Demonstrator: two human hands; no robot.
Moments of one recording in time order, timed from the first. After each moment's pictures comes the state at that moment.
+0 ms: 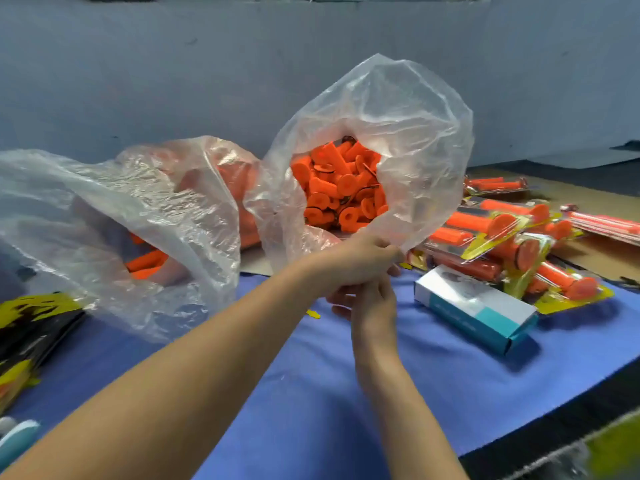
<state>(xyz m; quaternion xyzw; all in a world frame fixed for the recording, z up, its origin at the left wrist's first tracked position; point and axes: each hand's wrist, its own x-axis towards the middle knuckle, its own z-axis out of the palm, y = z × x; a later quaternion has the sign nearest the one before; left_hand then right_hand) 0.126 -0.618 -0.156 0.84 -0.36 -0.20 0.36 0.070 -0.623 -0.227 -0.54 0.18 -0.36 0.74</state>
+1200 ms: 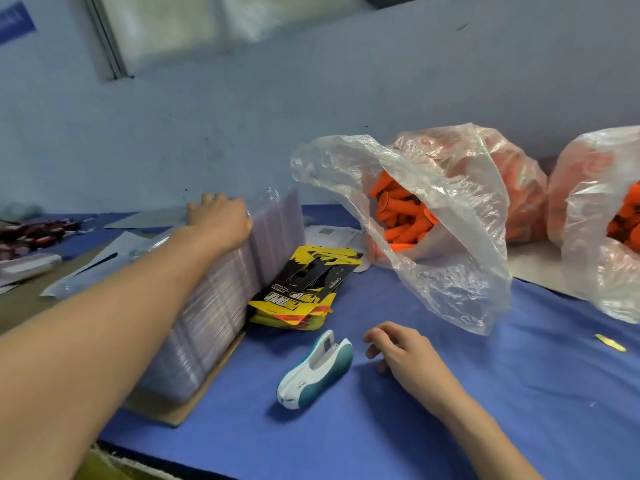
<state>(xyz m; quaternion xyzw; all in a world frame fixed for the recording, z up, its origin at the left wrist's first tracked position) 0.222 -0.093 -0.091 0.97 0.11 0.16 -0.13 0.129 -0.366 -0.271 -0.85 -0.08 0.01 0.52</state>
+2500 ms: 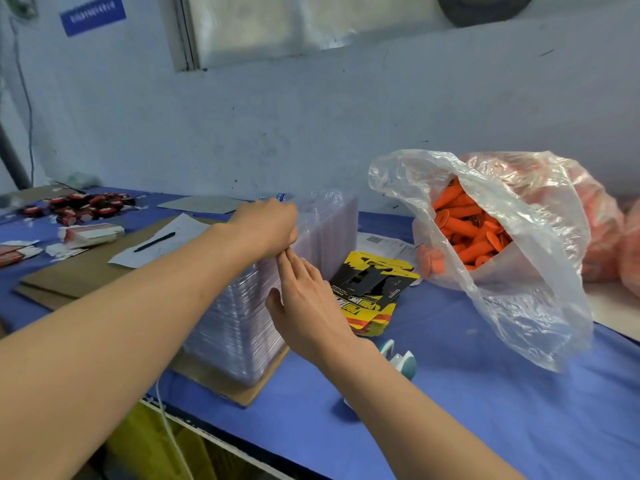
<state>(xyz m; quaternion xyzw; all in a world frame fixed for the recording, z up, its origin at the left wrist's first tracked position) 0.167 -0.044 -0.075 0.98 0.02 0.15 -0.14 0.128 -0.151 -0.181 -0.88 -0.35 -0.17 0.27</state>
